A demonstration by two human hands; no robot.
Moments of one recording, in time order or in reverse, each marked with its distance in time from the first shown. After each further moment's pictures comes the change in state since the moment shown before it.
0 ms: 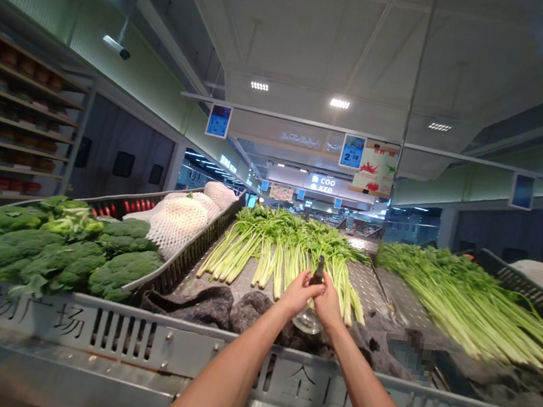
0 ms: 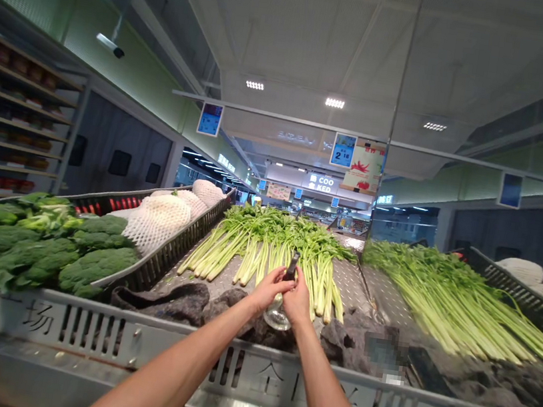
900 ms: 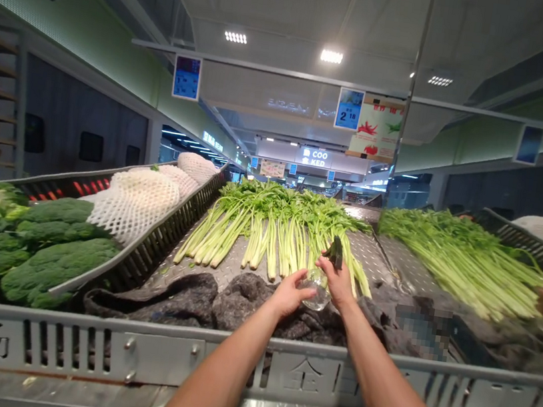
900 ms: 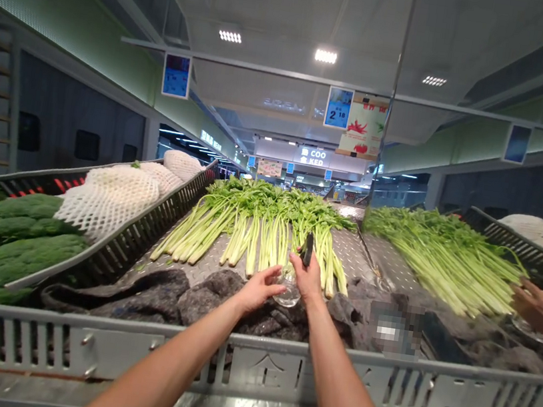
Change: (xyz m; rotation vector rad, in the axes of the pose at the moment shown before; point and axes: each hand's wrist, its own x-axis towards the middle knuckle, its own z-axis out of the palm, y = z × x) left_hand 0.017 -0.085 0.003 -0.186 -0.042 -0.193; right_hand 0.031 0.080 -0.017 0.120 0.099 0.038
